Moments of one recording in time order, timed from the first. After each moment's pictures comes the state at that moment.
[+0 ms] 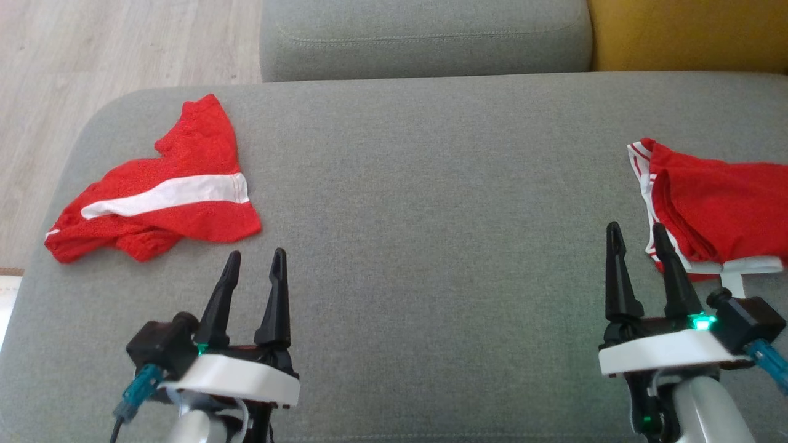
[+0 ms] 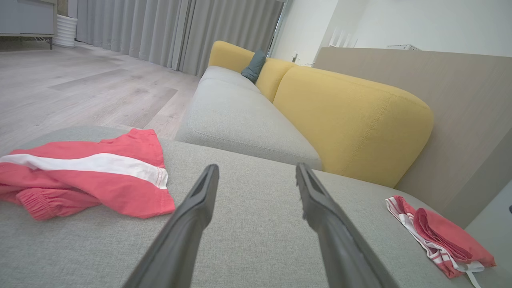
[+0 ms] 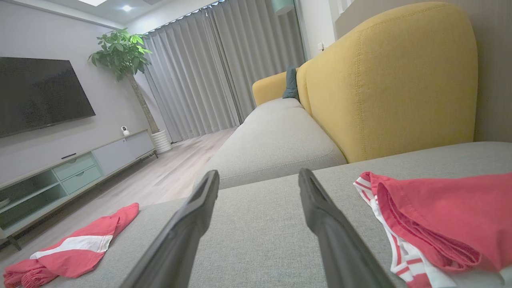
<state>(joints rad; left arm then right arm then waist) 0.02 0.05 -0.25 0.07 -0.38 0.00 -0.26 -0.05 -0.05 0.05 0.19 0.32 0.13 -0.25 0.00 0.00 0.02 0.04</state>
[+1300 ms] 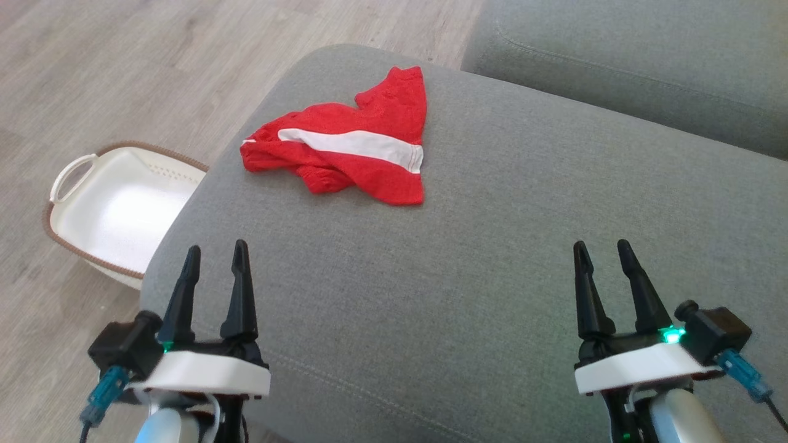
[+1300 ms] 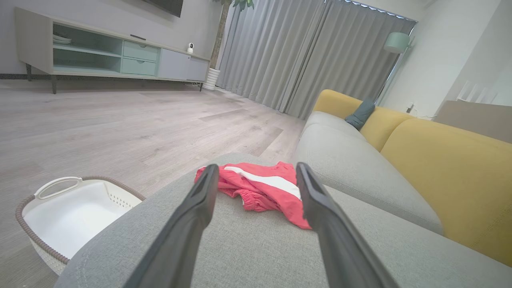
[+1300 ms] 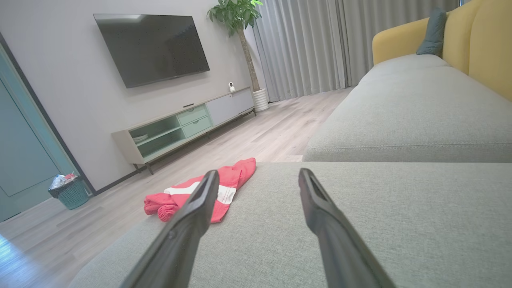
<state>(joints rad) 0.02 0.05 -0.15 0.05 -0.35 0.00 -0.26 -0.02 -0.05 0.13 0.21 0.33 0.13 -0.25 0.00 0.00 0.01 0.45</state>
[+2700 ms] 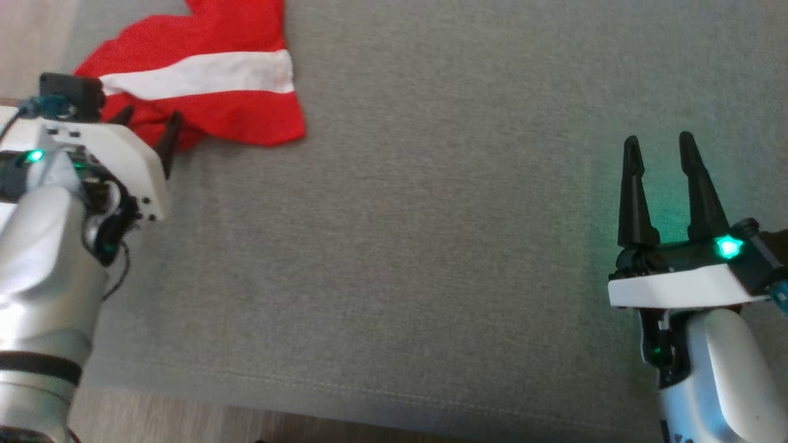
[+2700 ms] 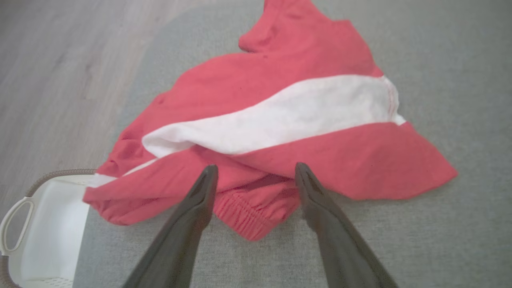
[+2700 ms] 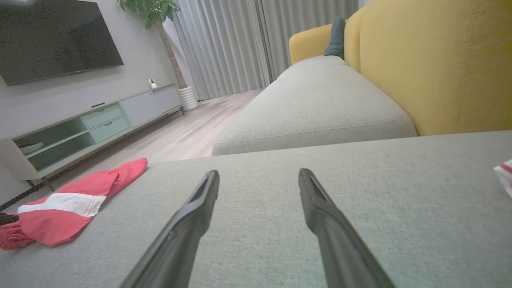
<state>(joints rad) -0.76 0.34 -0.37 0.78 -0.43 -0.13 0.13 -0.20 -0.05 0.03 0.10 0.19 0.13 -0.25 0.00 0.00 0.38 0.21</state>
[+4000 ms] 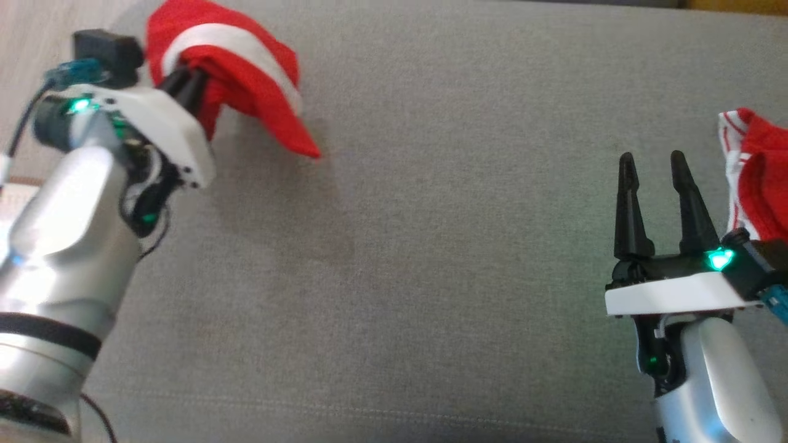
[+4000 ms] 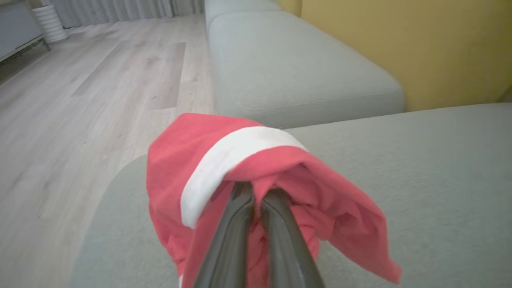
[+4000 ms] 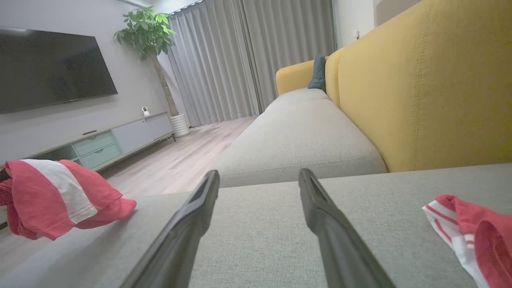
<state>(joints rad) -0.90 0.36 -0.69 0.78 -0.66 -0.13 -0.04 -0.19 -0.05 0.03 0.17 0.24 0.13 -0.25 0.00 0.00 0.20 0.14</state>
